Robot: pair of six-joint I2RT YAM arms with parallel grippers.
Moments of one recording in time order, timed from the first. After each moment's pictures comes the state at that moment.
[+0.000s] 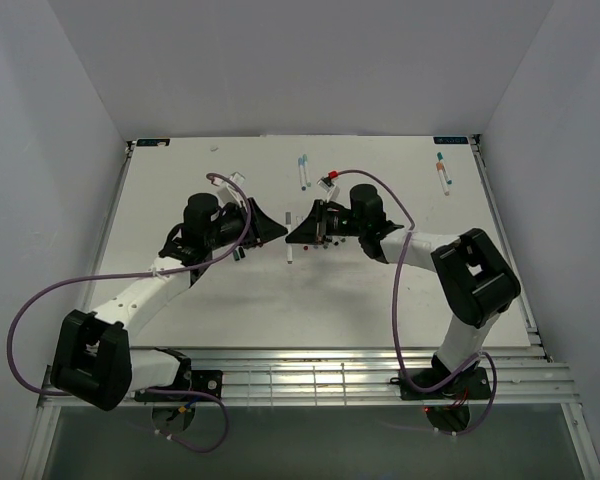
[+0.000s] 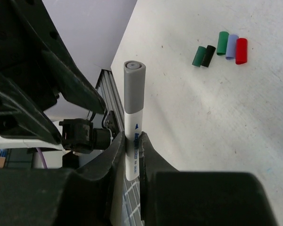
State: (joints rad) left arm -0.38 1.25 0.74 0.16 0.55 -0.72; right arm 0.58 1.77 0.94 0.58 -0.81 0.86
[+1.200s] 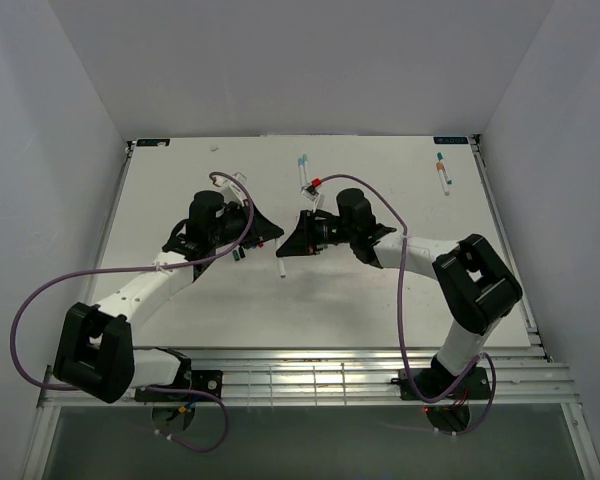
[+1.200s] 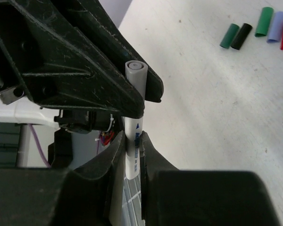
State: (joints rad) left arm -0.38 1.28 0.79 0.08 0.46 -0.69; right arm 0.66 1.73 0.95 0.50 -0.86 0.78
